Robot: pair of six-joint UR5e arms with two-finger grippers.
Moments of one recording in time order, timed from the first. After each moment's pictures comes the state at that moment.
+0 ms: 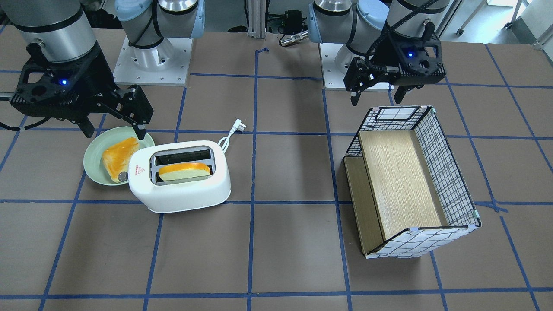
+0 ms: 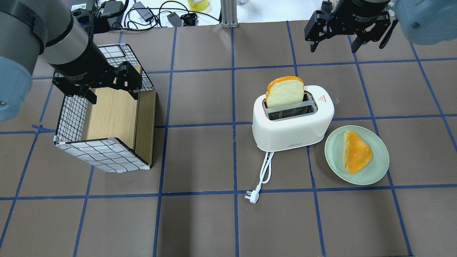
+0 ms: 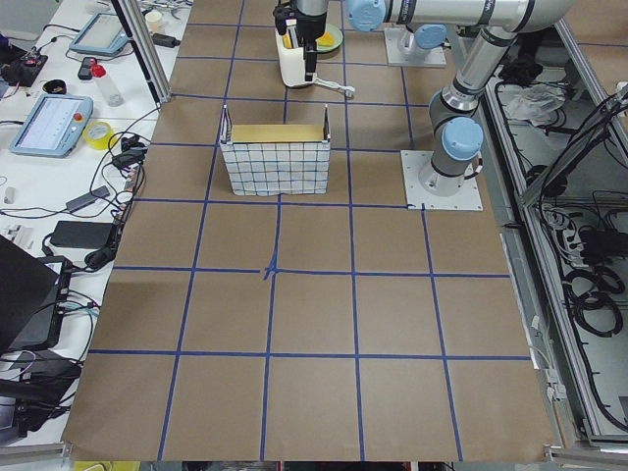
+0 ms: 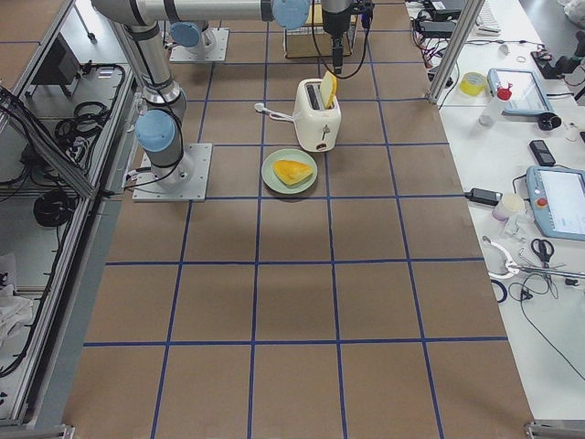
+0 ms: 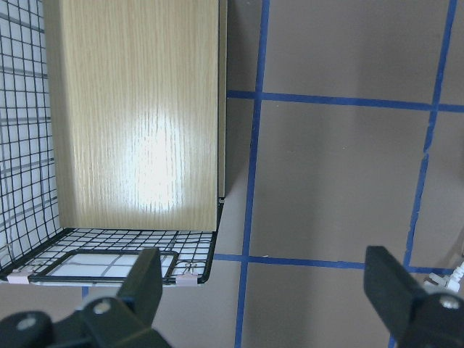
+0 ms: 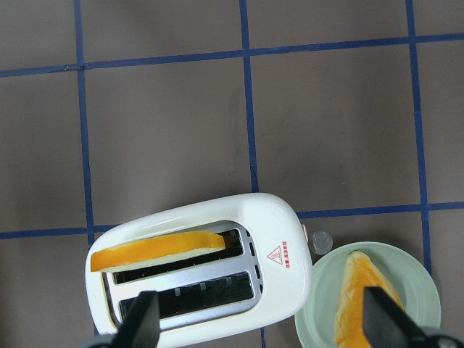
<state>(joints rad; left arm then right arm) -1.57 -1.47 -1.67 -1.51 1.59 -0.08 1.57 -1.50 1.49 -1.71 -1.55 0.06</state>
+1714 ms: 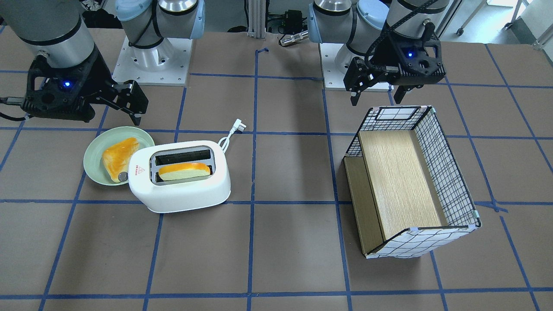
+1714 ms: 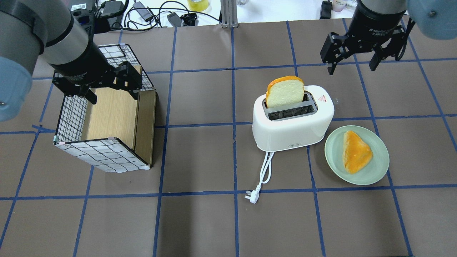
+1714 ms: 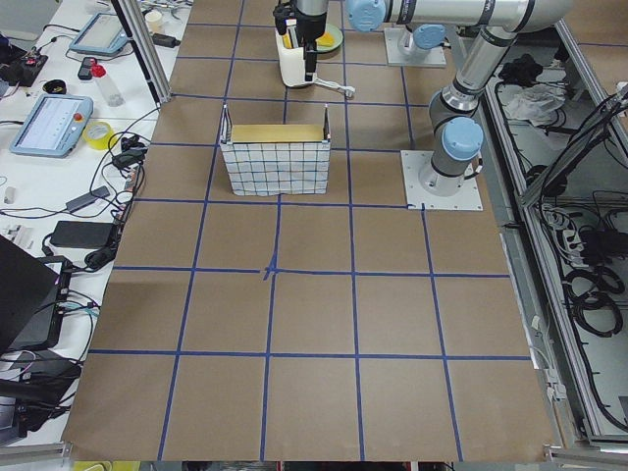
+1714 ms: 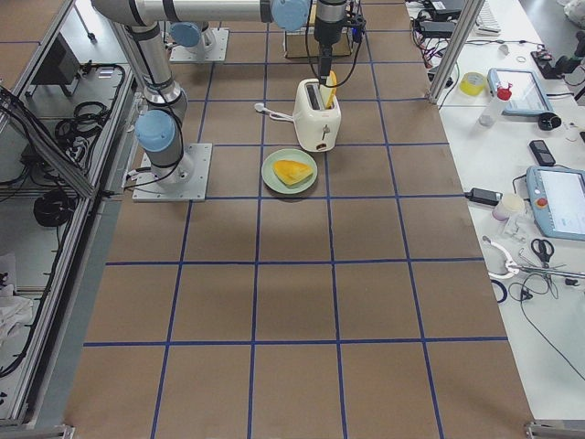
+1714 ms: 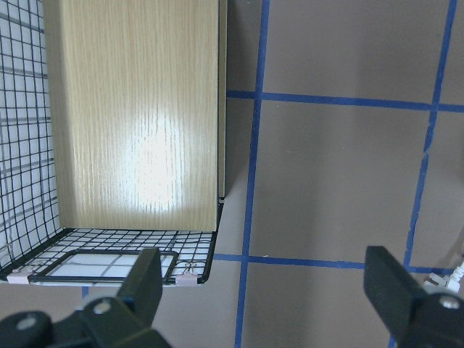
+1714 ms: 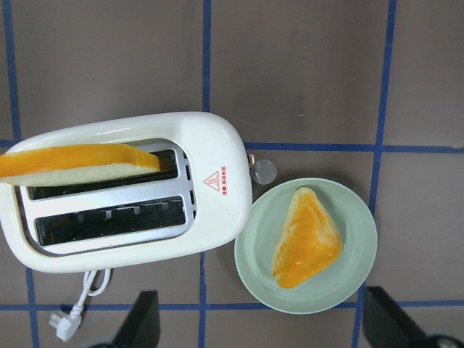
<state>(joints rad) -1.57 -1.47 -1.67 -1.51 1.59 -0.08 1.51 -1.50 1.49 -1.53 -1.63 -0.12</state>
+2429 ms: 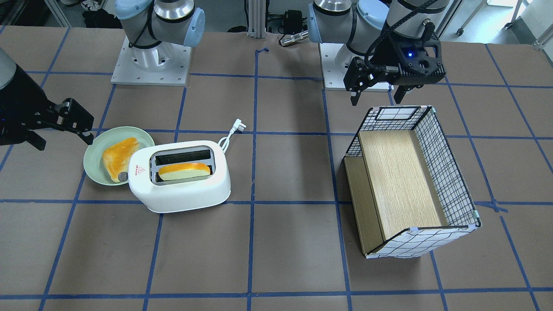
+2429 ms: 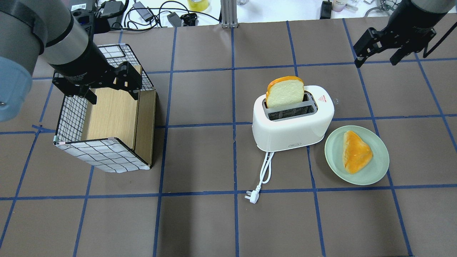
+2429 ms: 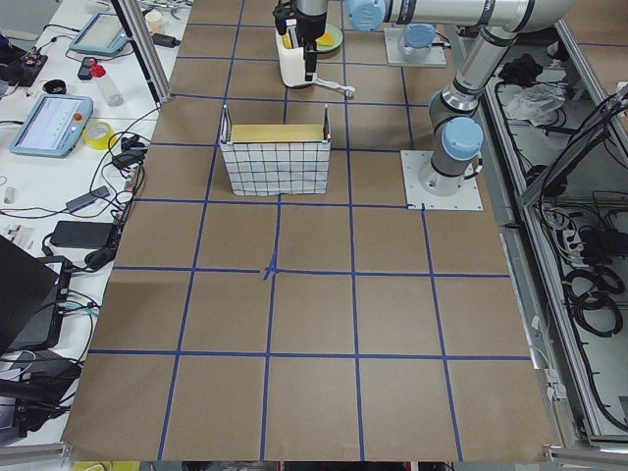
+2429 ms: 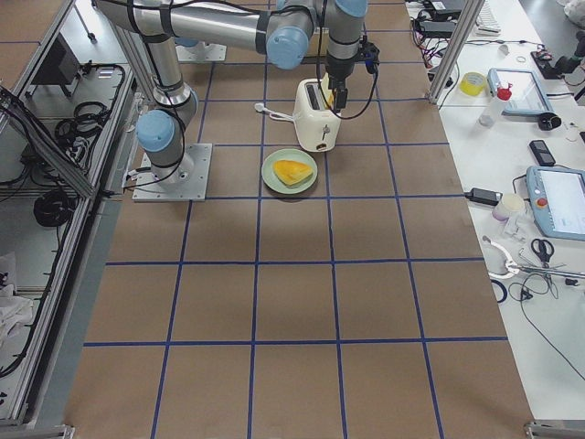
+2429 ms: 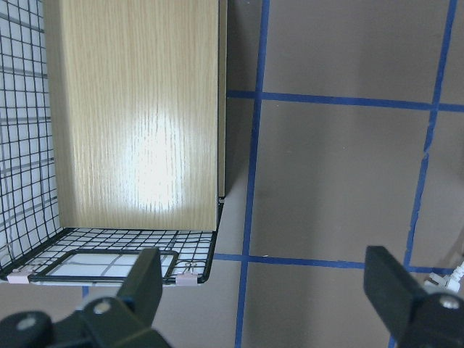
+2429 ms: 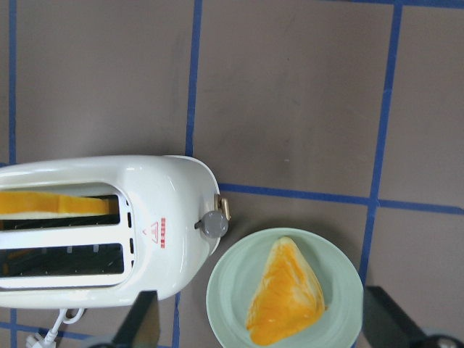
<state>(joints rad) -1.57 -1.47 -1.67 -1.51 1.59 -0.08 1.33 -1.47 1.54 -1.65 -1.46 -0.34</state>
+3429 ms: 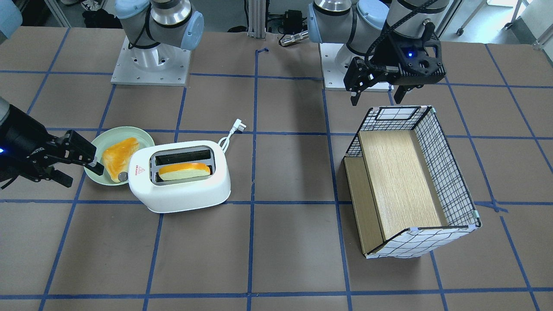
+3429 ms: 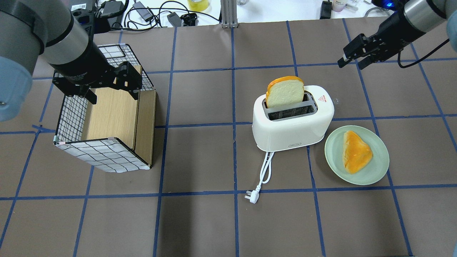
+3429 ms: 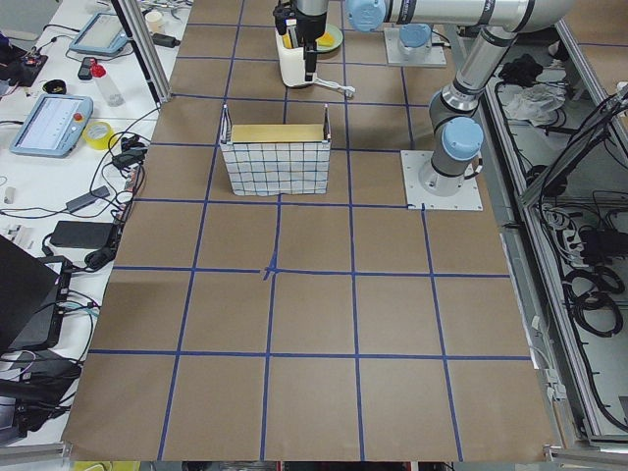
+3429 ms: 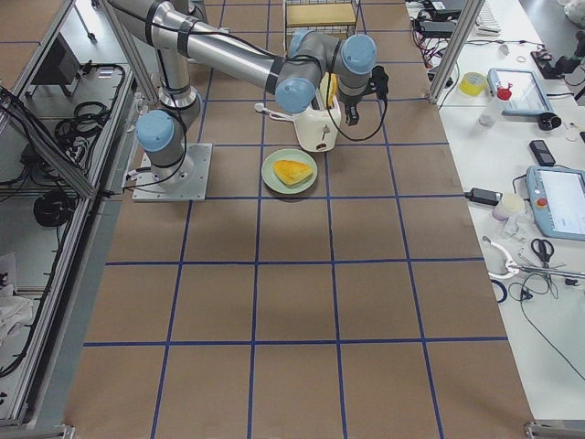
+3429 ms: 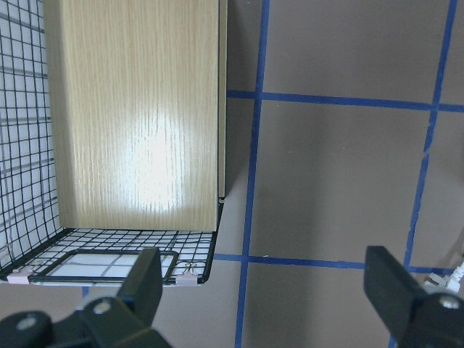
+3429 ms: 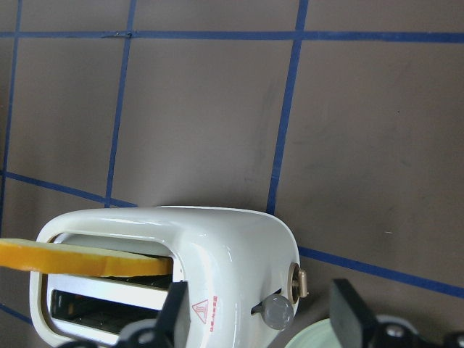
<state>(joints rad) -1.57 -1.47 -1.67 -1.51 1.59 -0.08 1.23 -1.38 1.62 -1.72 -1.13 -0.50</state>
